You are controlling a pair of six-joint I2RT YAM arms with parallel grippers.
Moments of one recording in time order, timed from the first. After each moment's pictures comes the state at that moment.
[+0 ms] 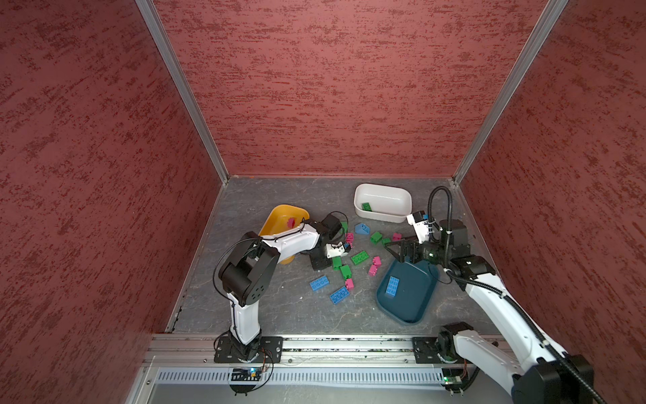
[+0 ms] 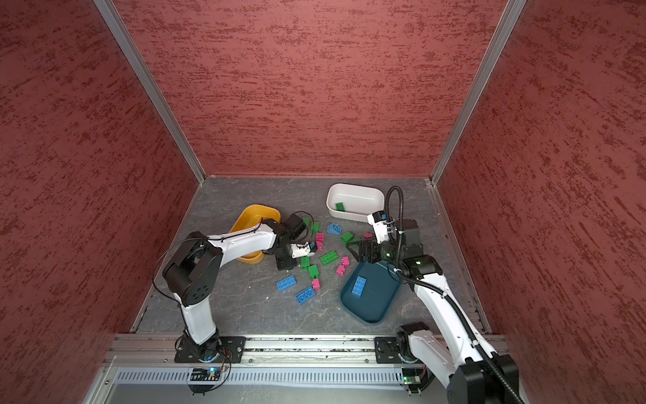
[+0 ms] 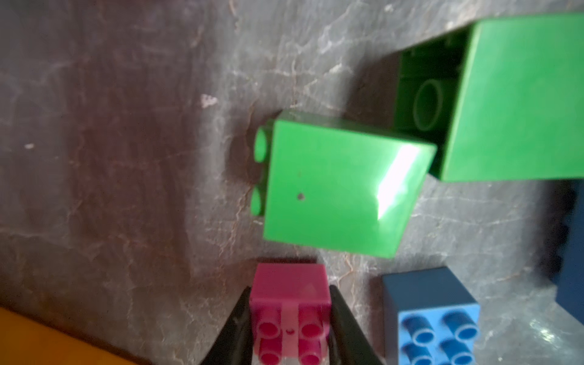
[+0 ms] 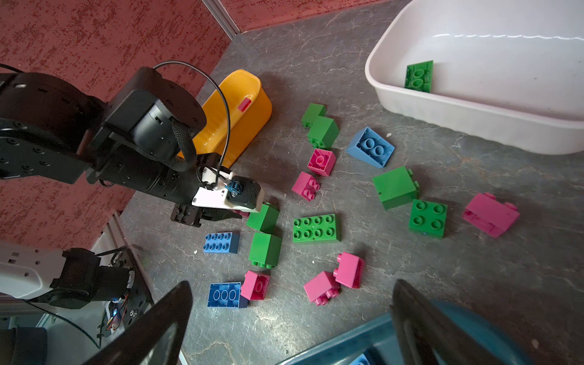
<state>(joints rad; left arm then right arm) -0.65 1.85 1.27 -0.88 0.00 0.60 0.18 0.97 0.71 -0.36 -0.64 0.18</state>
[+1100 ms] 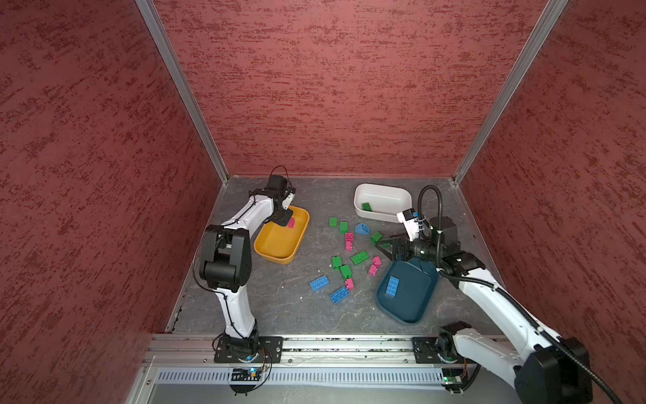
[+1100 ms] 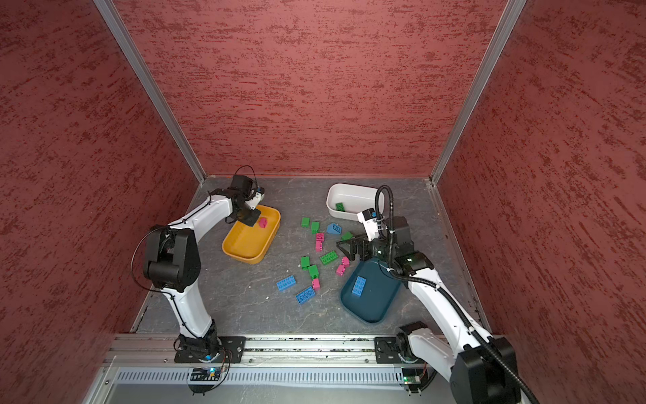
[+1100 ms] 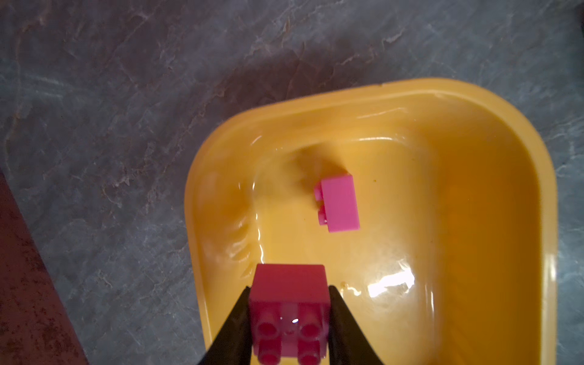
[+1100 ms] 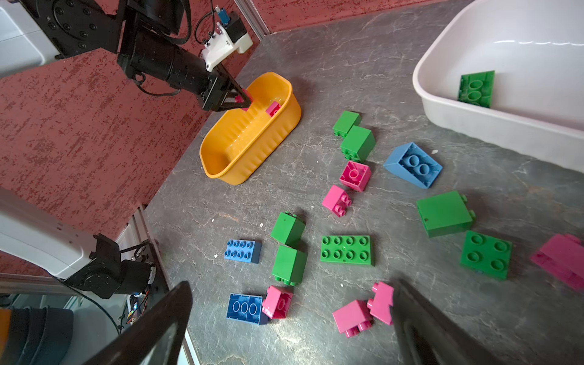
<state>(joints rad) -0.15 1.91 1.50 -0.75 -0.12 0.29 0.27 1.04 0.71 -0.23 -0.66 0.24</state>
